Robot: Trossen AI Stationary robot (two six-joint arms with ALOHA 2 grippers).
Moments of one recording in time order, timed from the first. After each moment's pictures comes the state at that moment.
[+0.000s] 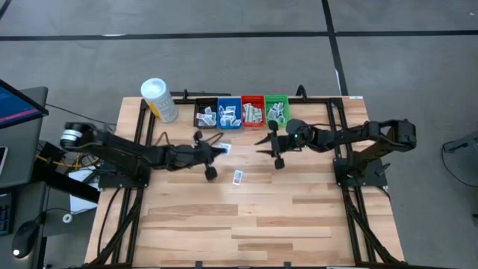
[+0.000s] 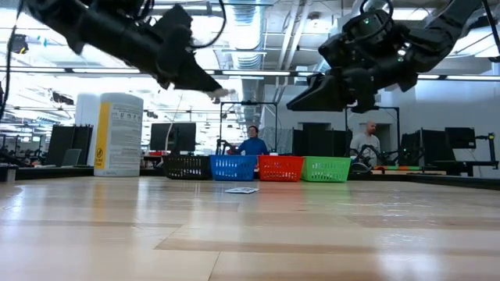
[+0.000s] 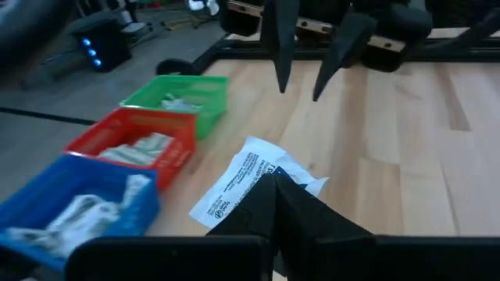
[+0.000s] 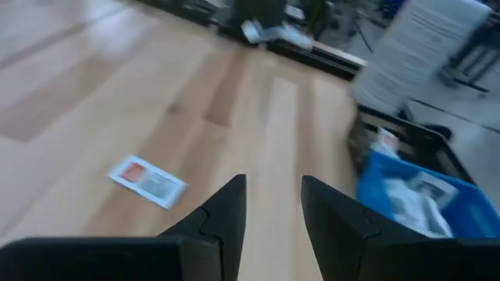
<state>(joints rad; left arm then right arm) -0.12 1.35 0.53 0.48 -0.48 0.02 -0.24 1.43 0.54 0.52 -0.26 -0.45</state>
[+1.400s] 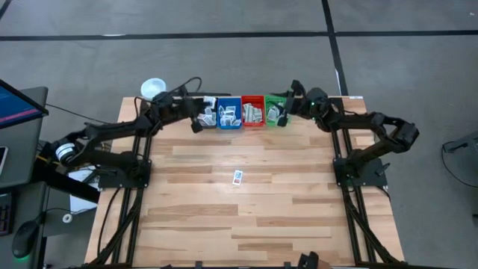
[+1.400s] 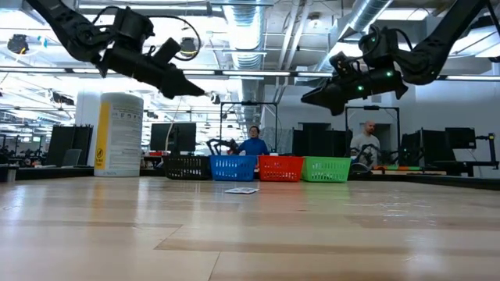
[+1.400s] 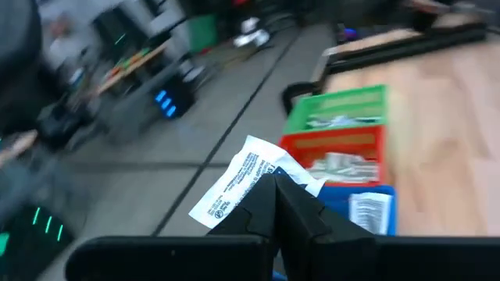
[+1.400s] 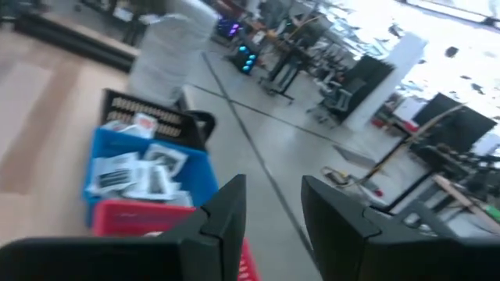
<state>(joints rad) 0.67 1.21 0.53 0.50 0.14 0.50 -0.71 1.43 0.55 0.79 -0.27 -0.59</state>
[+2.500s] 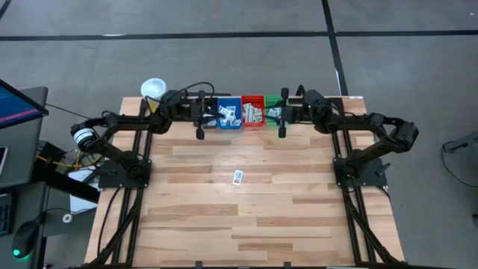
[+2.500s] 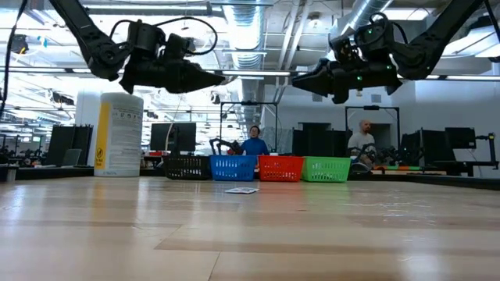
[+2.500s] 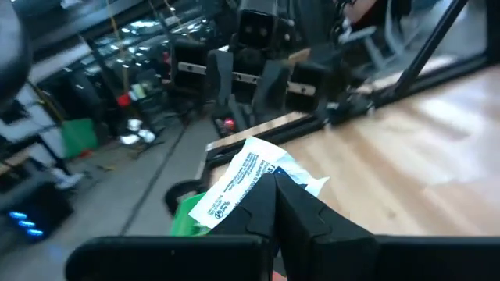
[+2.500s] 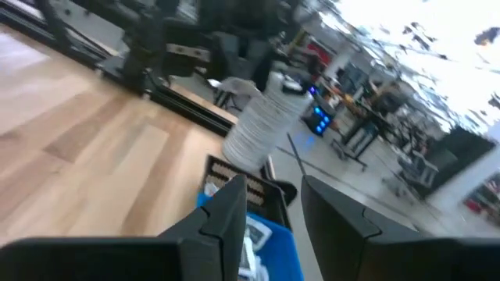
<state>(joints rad) 0.66 1.46 0.58 0.83 0.68 0.48 -0.64 1.43 0.59 0.78 -0.53 -0.59</state>
